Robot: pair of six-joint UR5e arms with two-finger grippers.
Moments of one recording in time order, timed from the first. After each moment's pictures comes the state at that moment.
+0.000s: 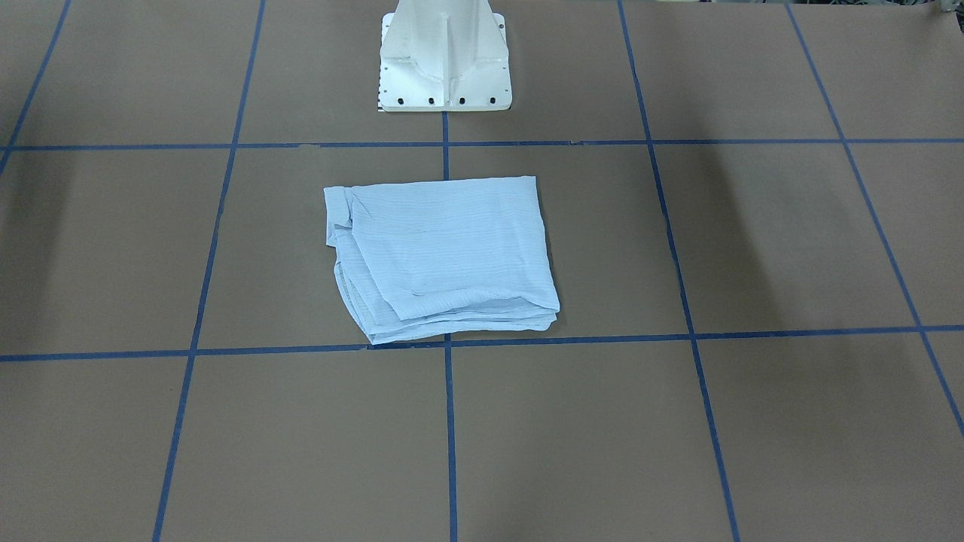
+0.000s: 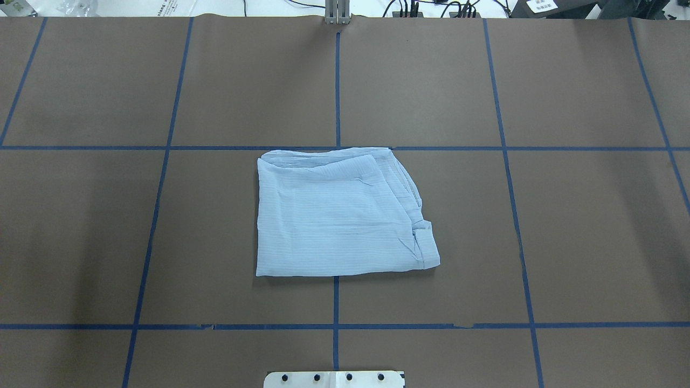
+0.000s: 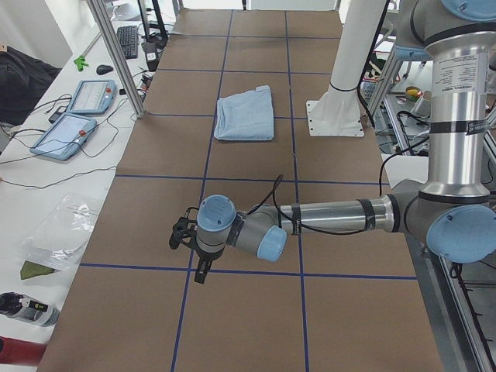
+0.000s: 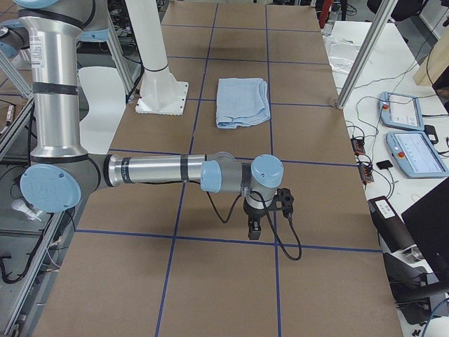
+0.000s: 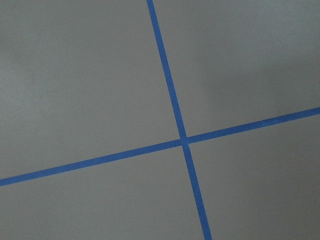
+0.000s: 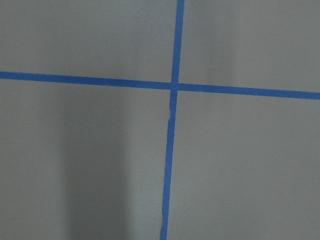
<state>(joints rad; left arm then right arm) -1.52 -1.50 -1.53 -1.99 -2.32 -0.06 1.52 -1.59 1.66 -1.65 2.31 -0.02</state>
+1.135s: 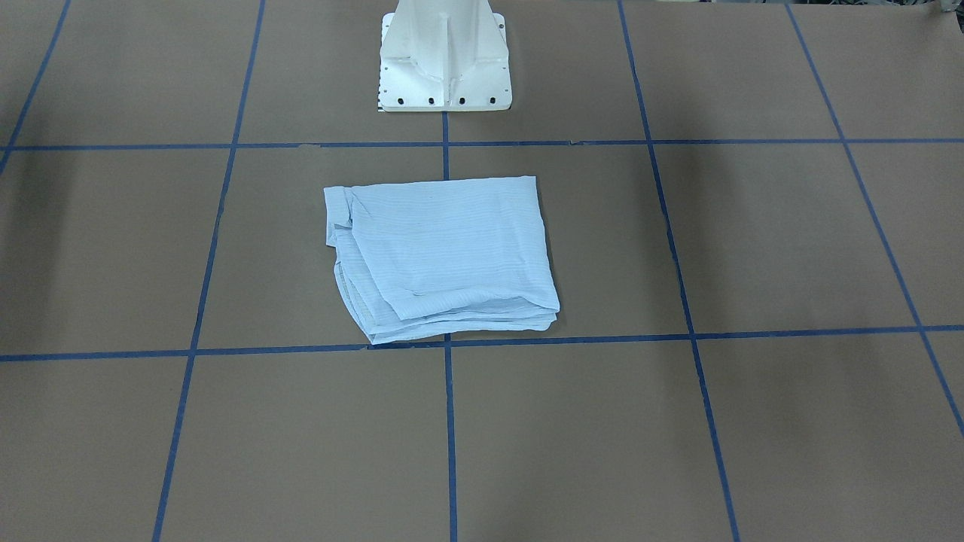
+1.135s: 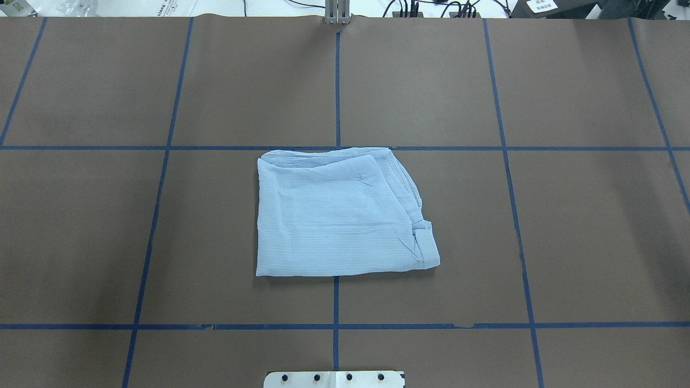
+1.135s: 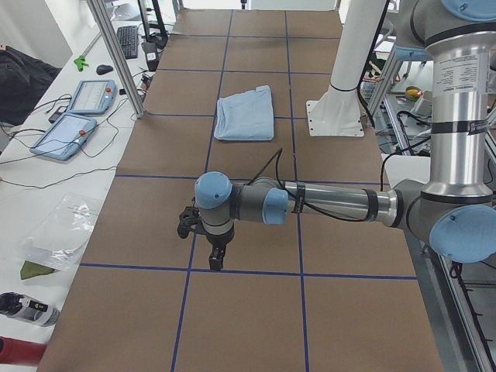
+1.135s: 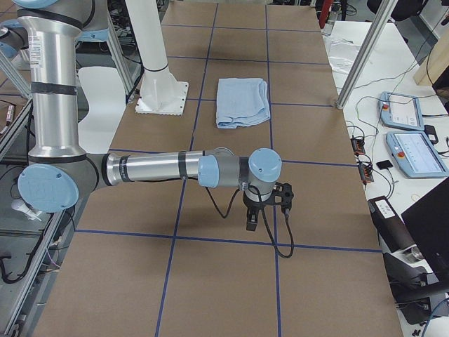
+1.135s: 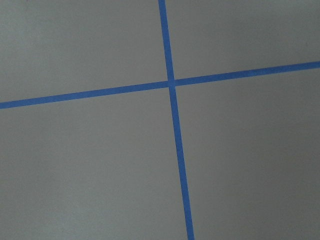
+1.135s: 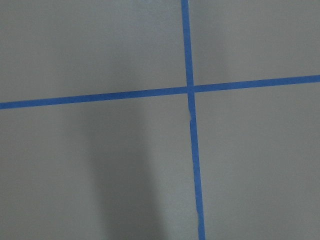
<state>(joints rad) -1.52 -1.49 -1.72 -1.57 -2.32 0.07 1.52 -1.59 1.71 -1.66 2.39 0.16</state>
